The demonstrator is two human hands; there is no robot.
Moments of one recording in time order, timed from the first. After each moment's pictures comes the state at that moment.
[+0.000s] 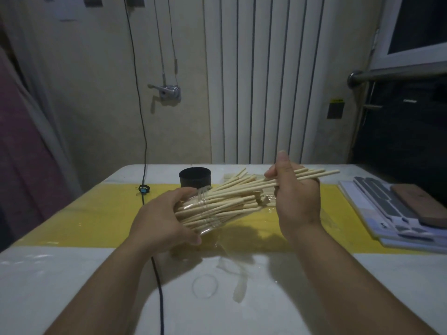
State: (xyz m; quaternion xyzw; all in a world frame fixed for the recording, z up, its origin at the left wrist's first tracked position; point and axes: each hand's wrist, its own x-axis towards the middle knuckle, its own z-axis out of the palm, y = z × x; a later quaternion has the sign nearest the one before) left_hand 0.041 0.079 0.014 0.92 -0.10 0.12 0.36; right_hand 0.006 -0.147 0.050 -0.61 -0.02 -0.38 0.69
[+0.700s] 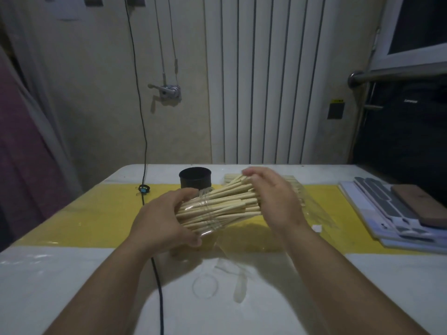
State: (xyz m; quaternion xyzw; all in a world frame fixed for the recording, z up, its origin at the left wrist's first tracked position) left_hand 0.040 0.078 0.015 0.93 -0.12 0.12 0.33; right_hand 0.015 -0.143 0.040 -0.74 -0.06 -0.25 0.62
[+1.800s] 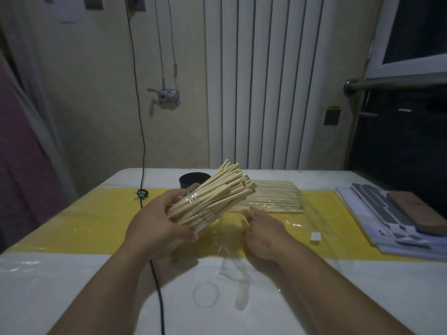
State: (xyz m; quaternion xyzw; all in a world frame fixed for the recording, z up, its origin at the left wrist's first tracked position) left_hand 0.044 0.084 0.014 0.88 -0.08 0.12 0.46; right_hand 0.073 -0.160 -0.029 -0.99 -0.04 0.03 0.10
